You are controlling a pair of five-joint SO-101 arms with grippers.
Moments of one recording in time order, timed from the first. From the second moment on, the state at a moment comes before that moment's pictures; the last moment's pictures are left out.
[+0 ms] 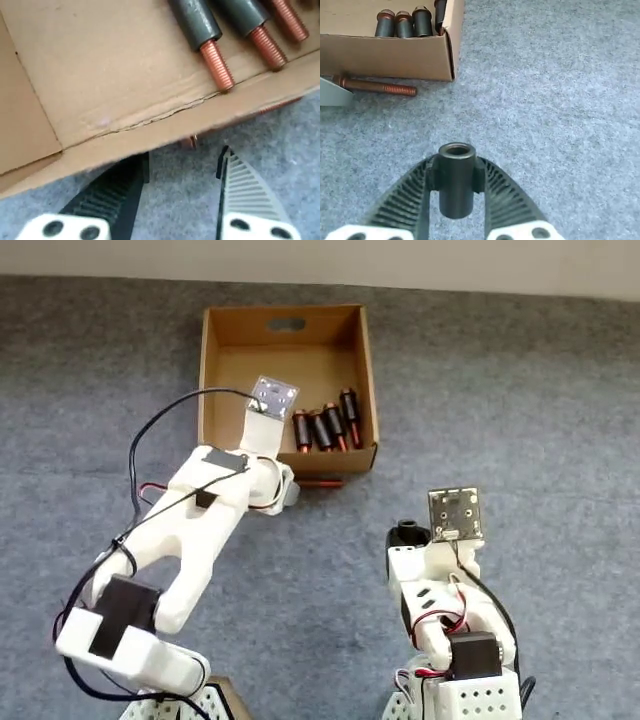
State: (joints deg) left arm 10.4 0.6 35.5 39.2 -1.3; right arm -10.5 -96.5 85.5 56.7 1.7
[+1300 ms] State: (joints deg) left arm 13.1 7.9 31.8 35.6 -0.7; right arm -10.5 -96.5 85.5 56.7 1.7
